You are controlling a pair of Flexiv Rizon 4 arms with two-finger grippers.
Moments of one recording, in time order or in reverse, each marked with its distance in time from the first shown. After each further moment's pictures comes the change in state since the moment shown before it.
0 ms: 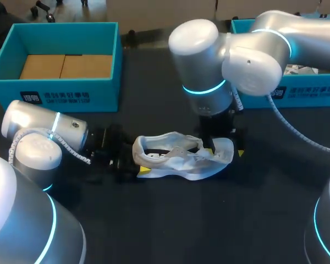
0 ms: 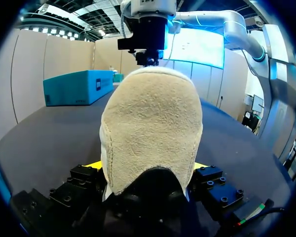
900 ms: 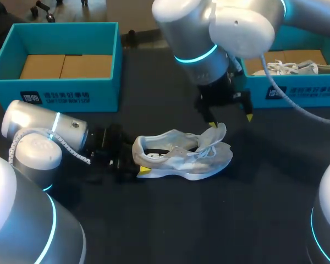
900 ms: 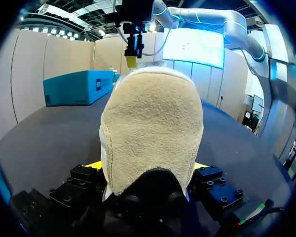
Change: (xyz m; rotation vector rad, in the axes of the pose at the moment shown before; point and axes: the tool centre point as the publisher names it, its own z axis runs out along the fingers) left arm 0.000 0.000 0.000 0.000 0.000 0.000; right arm -0.021 0.052 -0.073 -0.091 -0.101 -0.218
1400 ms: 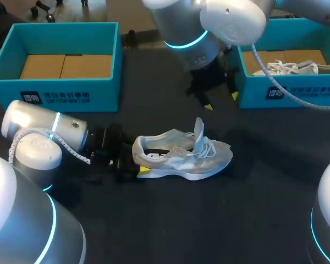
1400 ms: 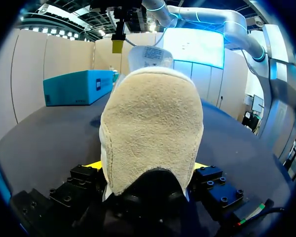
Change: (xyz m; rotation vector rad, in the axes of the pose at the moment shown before) left arm 0.000 0.000 0.000 0.000 0.000 0.000; right arm 0.015 0.044 -0.036 -0.130 0.013 -0.264
